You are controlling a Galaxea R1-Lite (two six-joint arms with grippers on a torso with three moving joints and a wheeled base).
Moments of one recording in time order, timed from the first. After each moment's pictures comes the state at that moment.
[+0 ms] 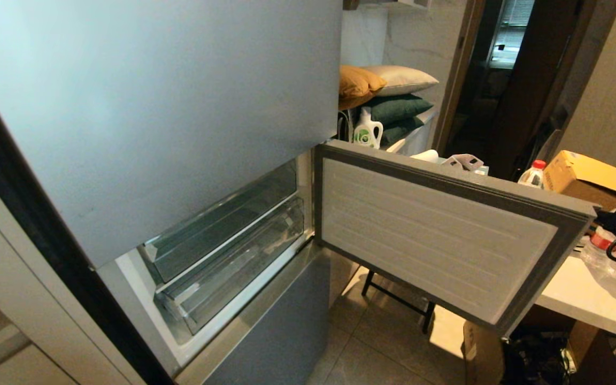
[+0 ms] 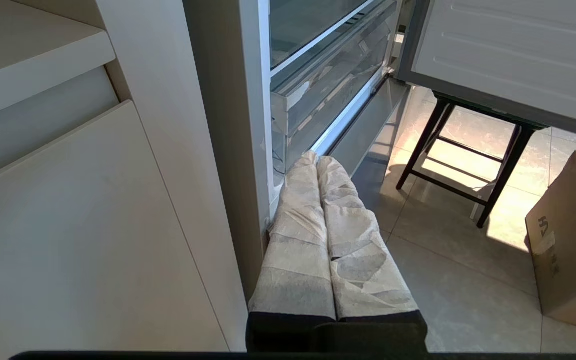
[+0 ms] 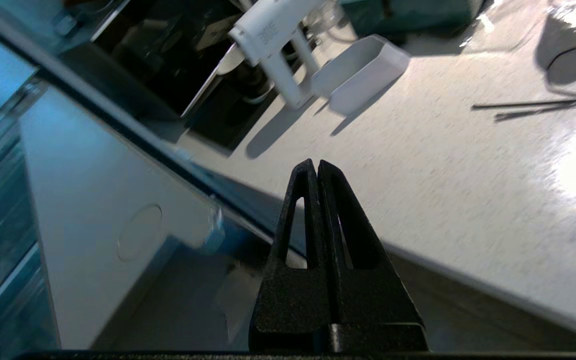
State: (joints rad) left arm 0.00 0.00 -0.03 0.07 0.00 0.00; right arm -0.57 1.95 -0.84 -0.95 0.73 0.43
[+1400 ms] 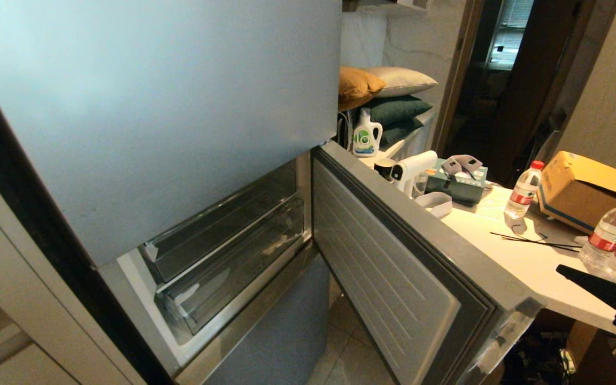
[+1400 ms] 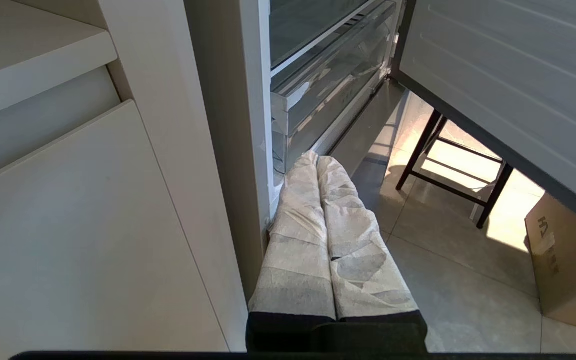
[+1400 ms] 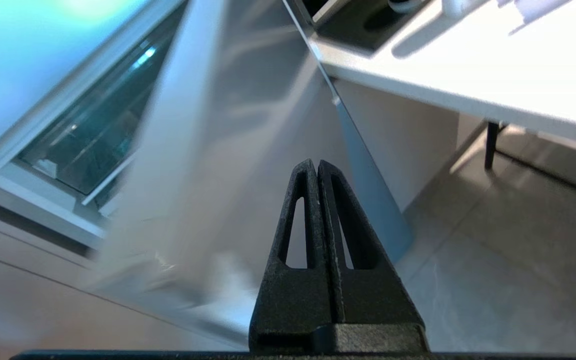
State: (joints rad) left arm 0.00 0.00 -0.03 0.07 0.00 0.00; right arm -0.22 1.24 -0.16 -0.95 0.60 0.43
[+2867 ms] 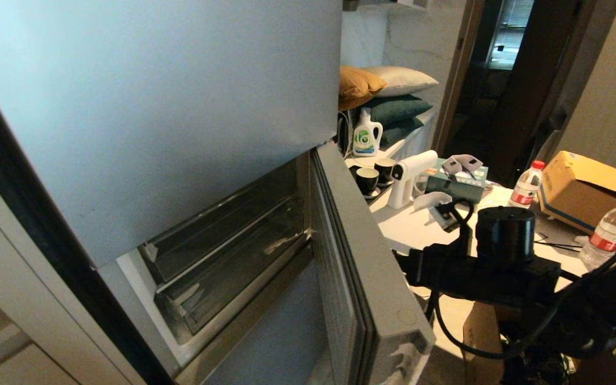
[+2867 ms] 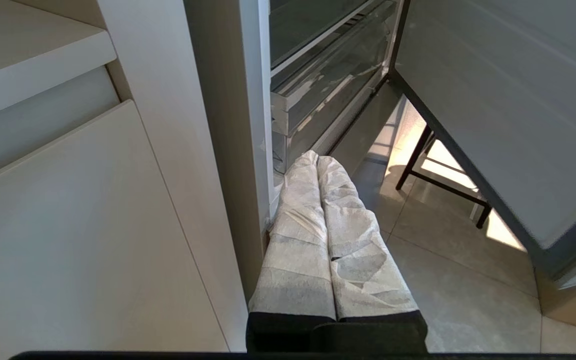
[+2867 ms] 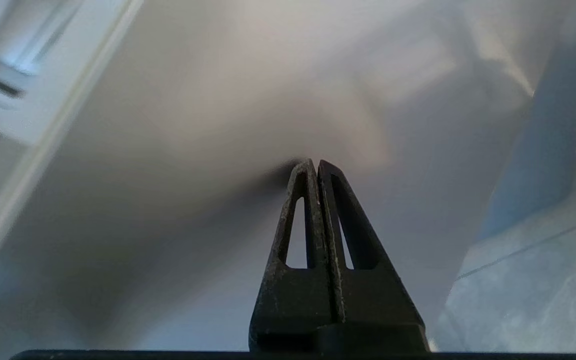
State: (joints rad) left arm 0.00 0.00 -0.03 0.07 0.00 0.00; right arm 0.42 1.92 -0.69 -0.96 0.44 0.48
